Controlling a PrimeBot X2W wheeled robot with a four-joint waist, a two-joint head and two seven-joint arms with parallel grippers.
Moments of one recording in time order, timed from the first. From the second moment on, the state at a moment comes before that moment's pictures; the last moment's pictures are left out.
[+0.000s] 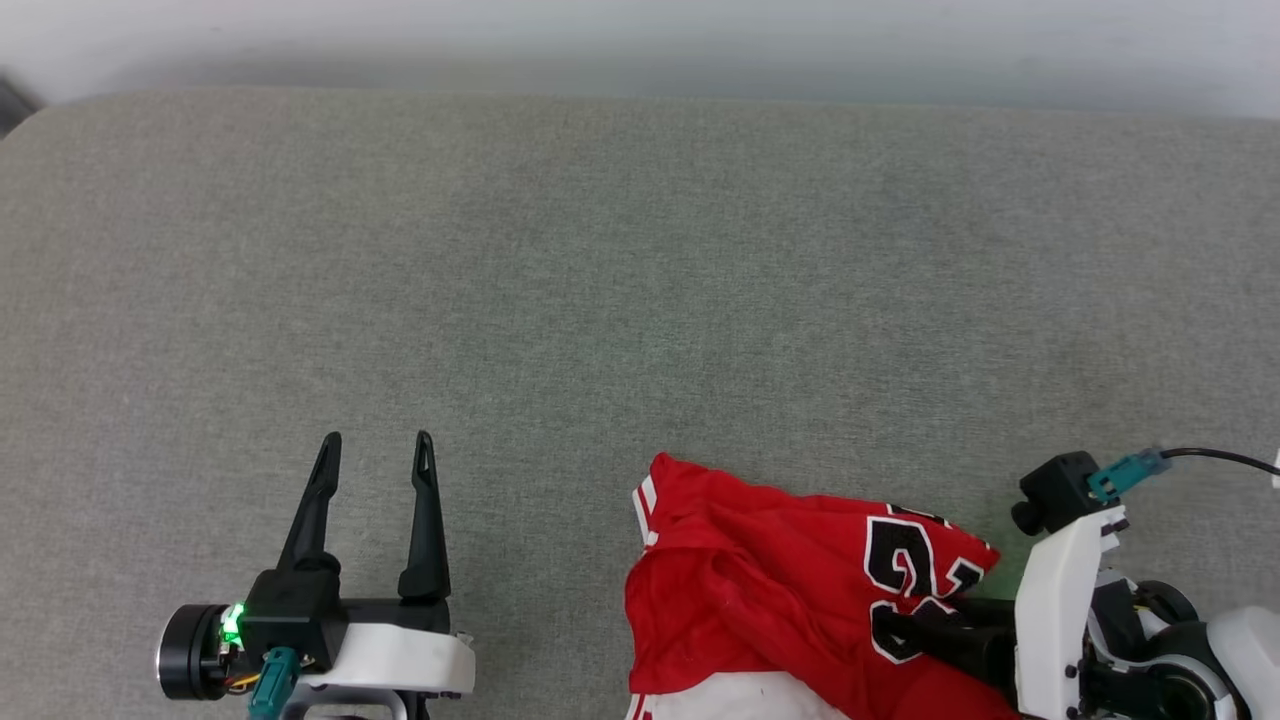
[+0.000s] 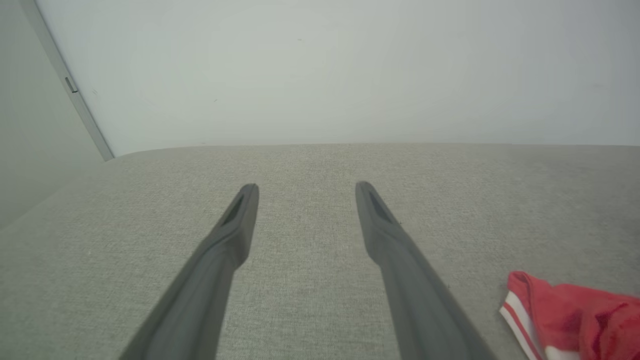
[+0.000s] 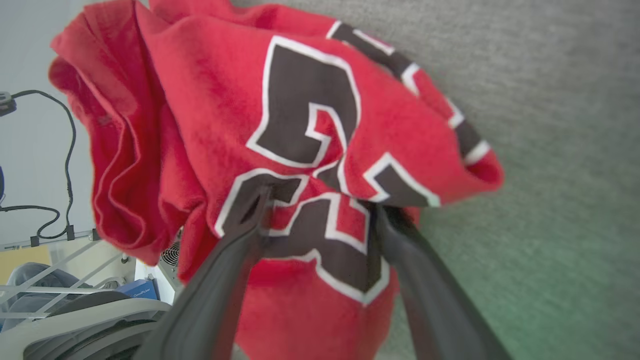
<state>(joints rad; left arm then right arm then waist) 0.01 0.05 -0.06 -0.03 -0.06 0.05 -0.26 -0.19 -0.46 0.36 0.08 0.97 0.13 0.82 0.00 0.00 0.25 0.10</state>
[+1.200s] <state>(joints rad) 0.06 0.05 -0.05 -0.04 -0.06 0.05 -0.26 -0.47 -0.77 0.56 -0.02 0.92 0.13 0.60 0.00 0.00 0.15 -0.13</state>
